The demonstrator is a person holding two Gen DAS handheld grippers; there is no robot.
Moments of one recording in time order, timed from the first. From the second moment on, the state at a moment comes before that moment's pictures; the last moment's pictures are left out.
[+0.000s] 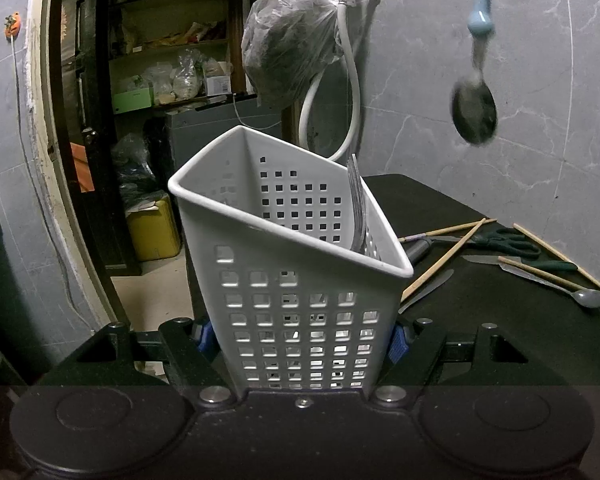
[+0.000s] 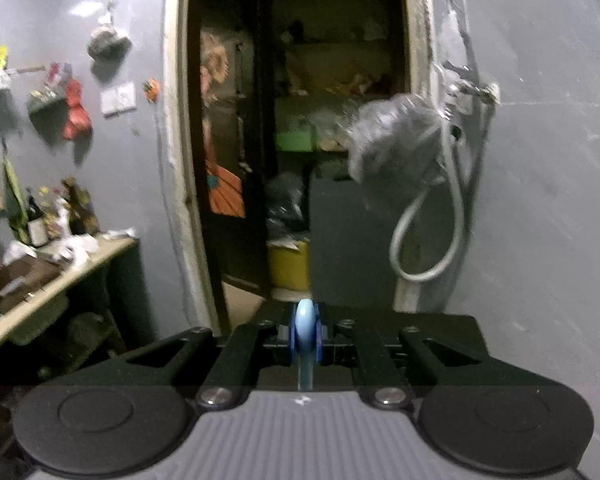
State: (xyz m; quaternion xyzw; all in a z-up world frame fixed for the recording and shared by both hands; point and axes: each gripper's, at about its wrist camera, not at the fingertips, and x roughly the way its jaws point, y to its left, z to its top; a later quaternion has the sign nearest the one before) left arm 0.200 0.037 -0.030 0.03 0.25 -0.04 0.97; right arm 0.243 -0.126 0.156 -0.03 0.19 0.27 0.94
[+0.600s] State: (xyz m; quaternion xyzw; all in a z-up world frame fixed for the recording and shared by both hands) left arm 0.201 0.037 -0.033 0.02 0.25 -0.04 0.97; right arm 0.245 -0.074 0.144 -0.02 0.17 0.40 0.90
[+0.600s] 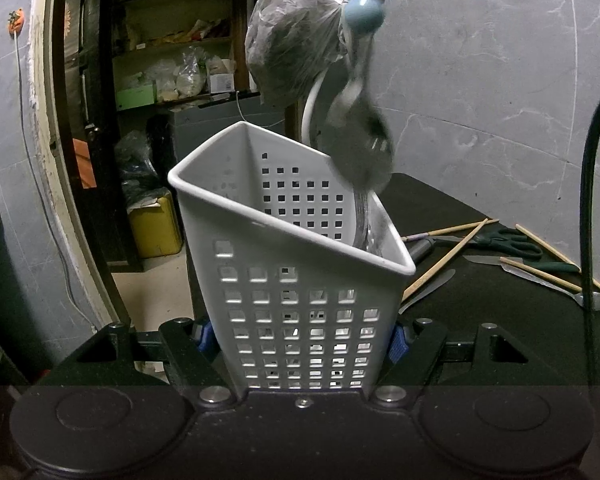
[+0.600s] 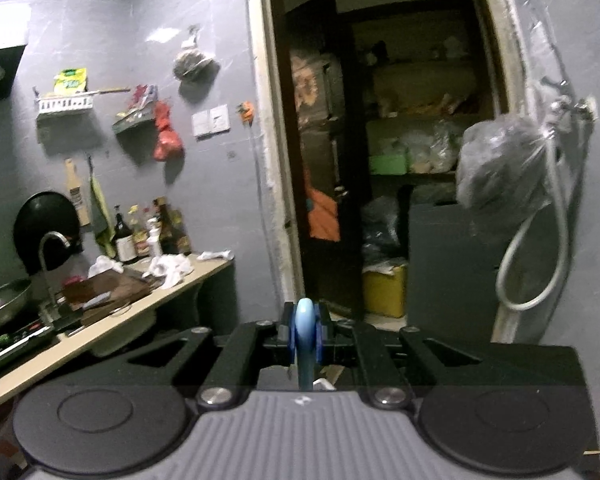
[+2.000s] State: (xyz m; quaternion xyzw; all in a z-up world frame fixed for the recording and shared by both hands) left arm 0.201 0.040 -0.036 0.02 0.26 -0.03 0.97; right arm 0.259 -0.054 0.084 -0.01 0.25 0.37 0.89
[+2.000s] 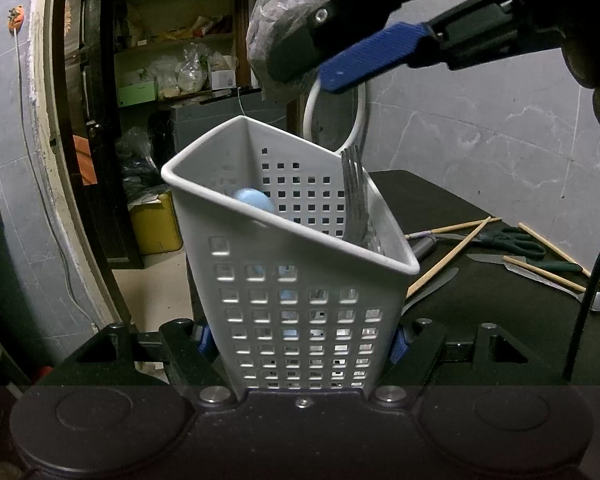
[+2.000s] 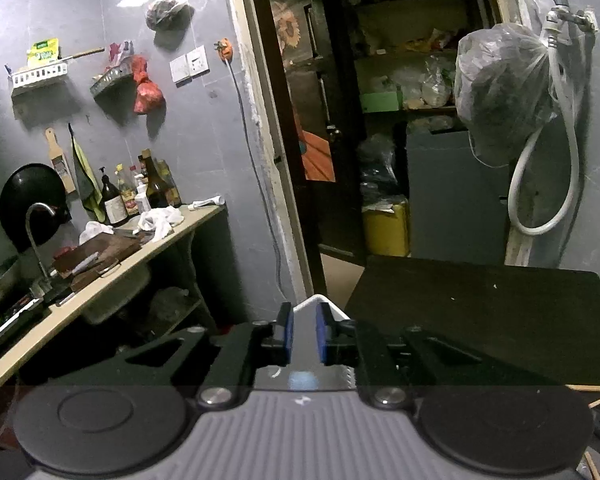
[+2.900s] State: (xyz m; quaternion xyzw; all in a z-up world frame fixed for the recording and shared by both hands) left arm 0.208 0.034 -0.030 0.03 0.27 -0.03 0.96; right arm 0.258 -0.129 0.095 0.00 0.21 0.20 0.96
